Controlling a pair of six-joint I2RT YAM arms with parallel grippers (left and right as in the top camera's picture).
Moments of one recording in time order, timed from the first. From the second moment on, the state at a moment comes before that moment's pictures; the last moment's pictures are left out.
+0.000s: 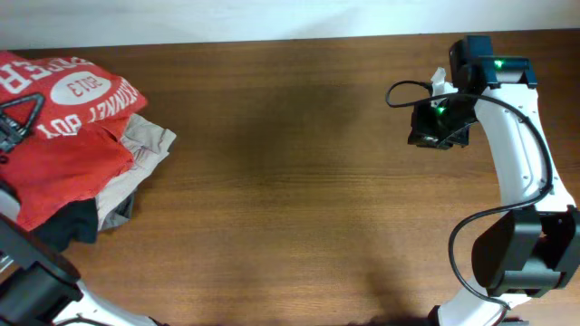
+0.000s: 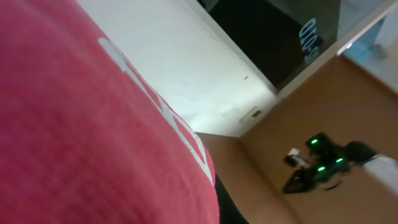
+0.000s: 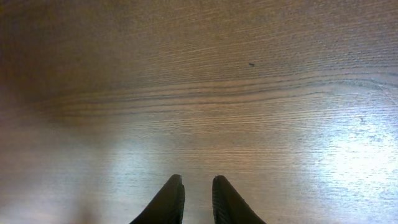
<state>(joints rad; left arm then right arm) 0.80 2.01 1.34 1.36 1.57 -1.43 -0.06 1.85 1.75 -1.37 -0.25 0.15</state>
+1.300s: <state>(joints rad) 0.47 1.92 1.87 -0.82 0.50 -0.18 -0.06 1.85 1.75 -1.37 -0.30 0.16</state>
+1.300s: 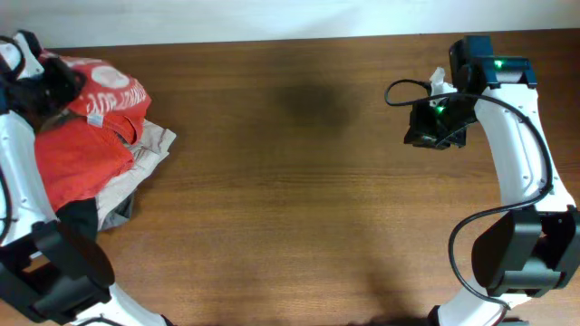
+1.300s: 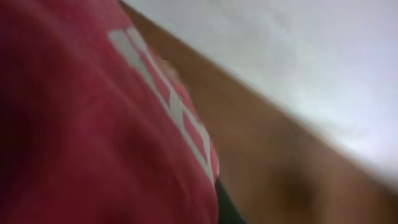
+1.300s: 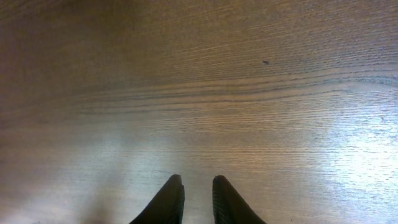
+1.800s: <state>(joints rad) 0.52 1.92 1.91 -1.22 0.50 0.49 -0.06 1.85 1.75 -1.37 -0.30 0.16</state>
